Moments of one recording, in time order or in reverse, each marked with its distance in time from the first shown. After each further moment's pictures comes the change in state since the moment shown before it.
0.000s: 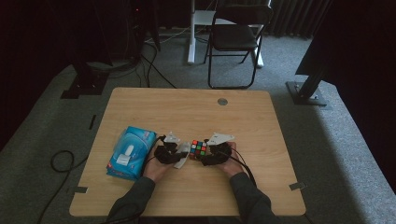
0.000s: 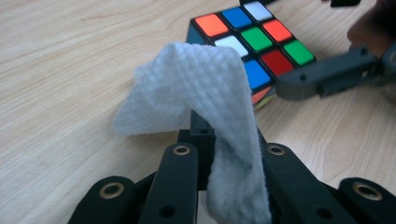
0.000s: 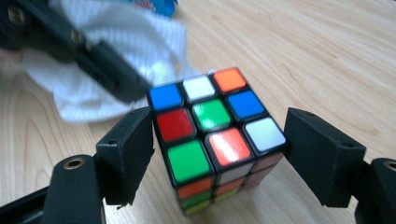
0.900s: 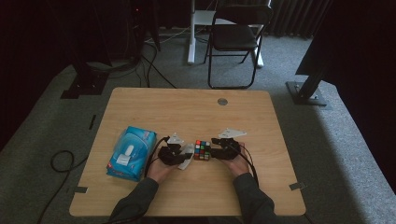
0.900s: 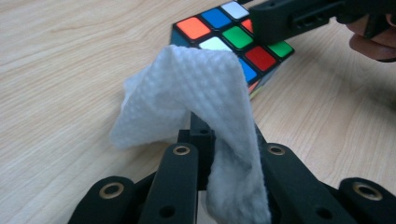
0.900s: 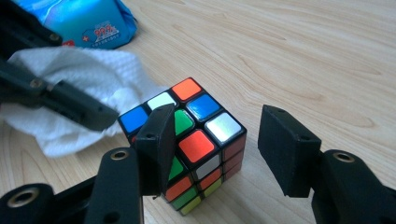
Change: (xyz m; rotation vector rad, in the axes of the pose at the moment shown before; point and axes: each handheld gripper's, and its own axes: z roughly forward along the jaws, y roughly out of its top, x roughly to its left) left arm -0.009 0.004 0.006 -0.027 -0.038 0.014; right arm -0.020 -0.003 -0.022 -0.006 -0.055 0.217
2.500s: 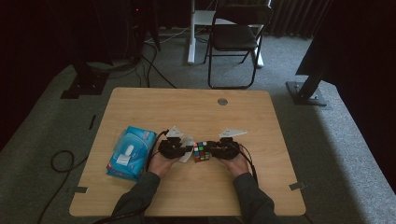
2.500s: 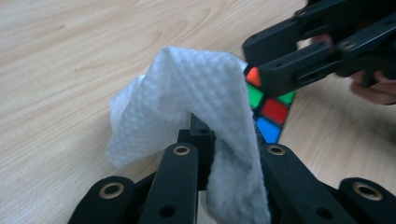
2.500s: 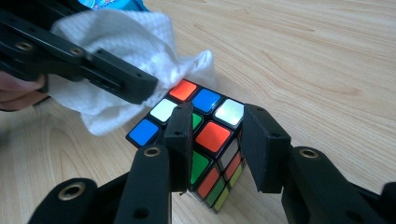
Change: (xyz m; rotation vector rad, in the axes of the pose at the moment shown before) left arm 0.008 0.020 -0.008 -0.076 0.005 0.001; right arm -0.001 0.000 0.002 0.006 0.101 0.037
